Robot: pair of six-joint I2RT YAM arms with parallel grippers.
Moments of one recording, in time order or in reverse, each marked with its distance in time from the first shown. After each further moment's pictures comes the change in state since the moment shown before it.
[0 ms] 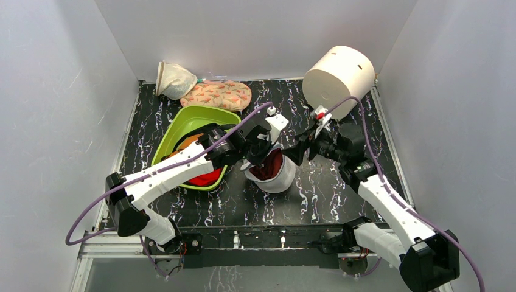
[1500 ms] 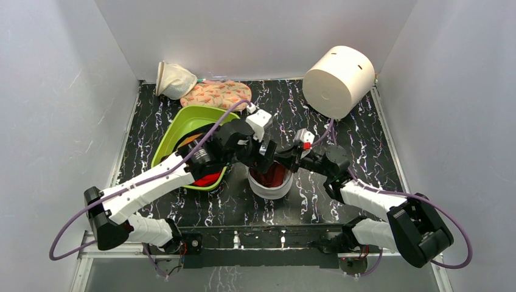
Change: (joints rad) left arm 0.013 -0.170 -0.149 0.152 0.001 -0.121; right arm 0.158 0.205 -0.311 0.845 -0.124 -0.154
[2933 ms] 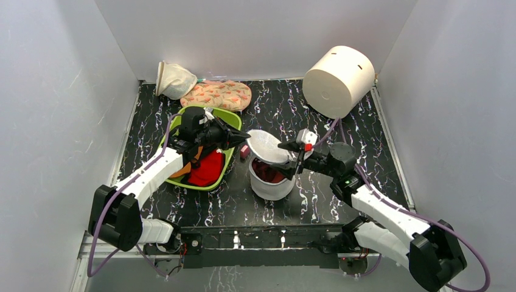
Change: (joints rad) left arm 0.596 0.012 -0.406 0.548 0.722 -1.194; right arm 0.019 -0.214 0.064 -0.355 0.037 -0.095
